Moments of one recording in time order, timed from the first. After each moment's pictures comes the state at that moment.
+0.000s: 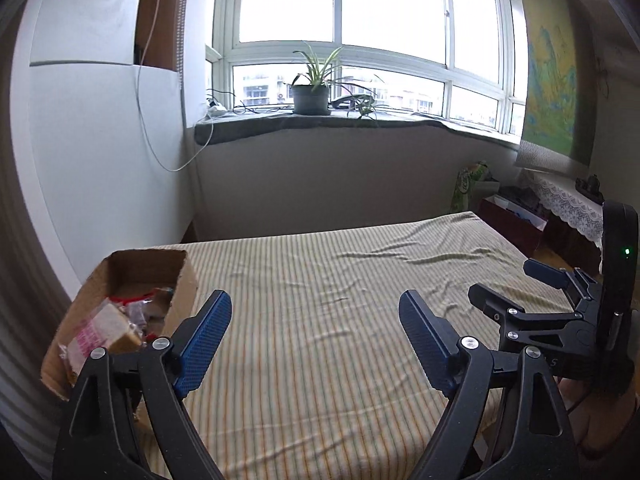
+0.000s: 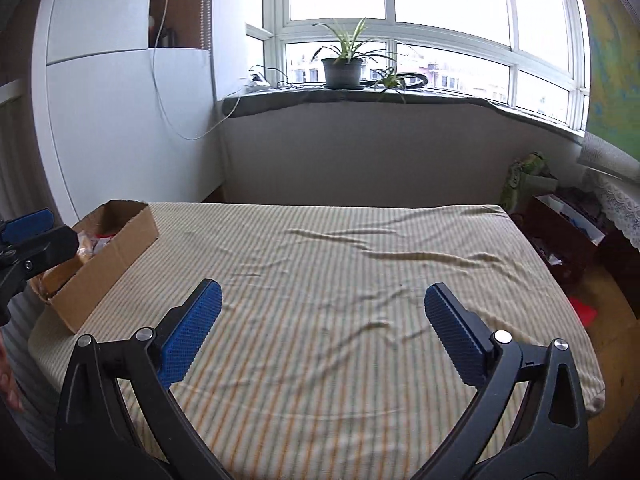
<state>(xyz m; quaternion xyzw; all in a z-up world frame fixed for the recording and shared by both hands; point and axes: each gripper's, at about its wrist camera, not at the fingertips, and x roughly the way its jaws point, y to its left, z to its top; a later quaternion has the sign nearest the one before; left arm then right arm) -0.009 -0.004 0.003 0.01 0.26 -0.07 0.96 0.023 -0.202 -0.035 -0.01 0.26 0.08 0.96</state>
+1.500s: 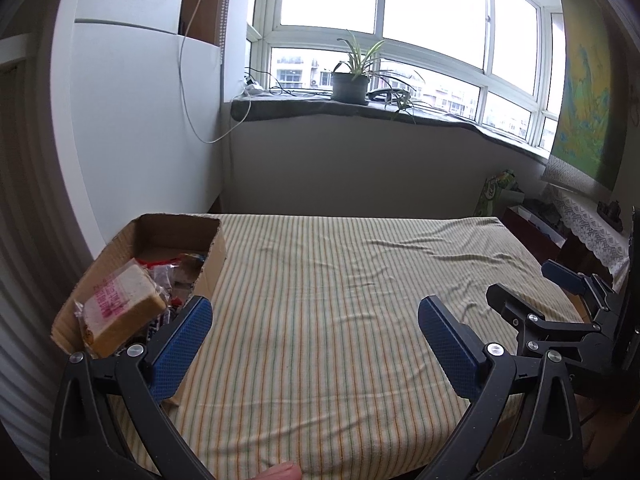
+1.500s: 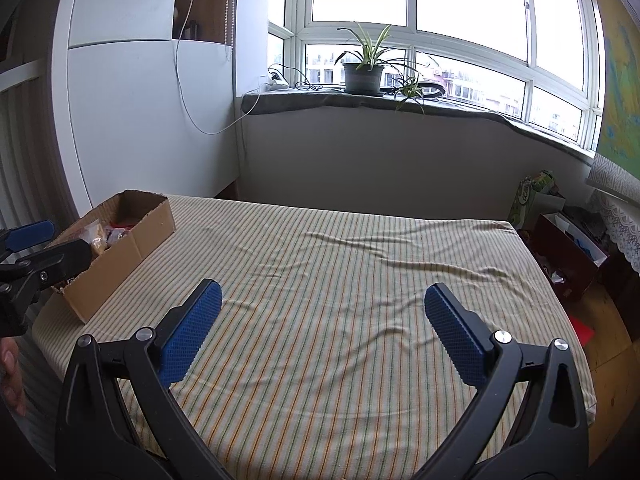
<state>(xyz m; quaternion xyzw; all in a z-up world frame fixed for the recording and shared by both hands) -0.019 0.016 -0.004 -0.04 0.28 -0.02 0.96 0.016 -0.172 -0.025 -0.05 0.26 0.11 0.96</state>
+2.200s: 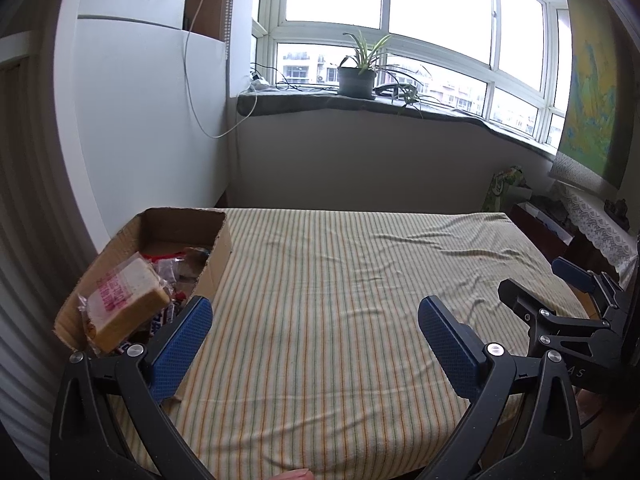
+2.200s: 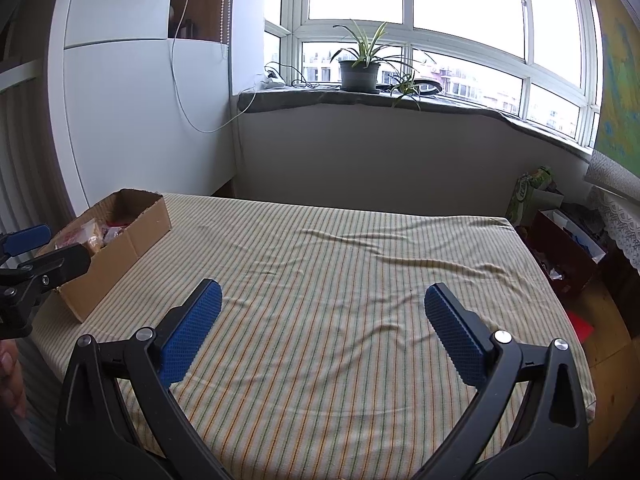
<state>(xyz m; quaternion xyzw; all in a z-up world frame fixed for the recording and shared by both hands) -0.017 0.017 -0.008 -0.04 0.29 0.00 0.96 0.016 -0.174 -0.027 -0.04 0.26 0.10 0.96</state>
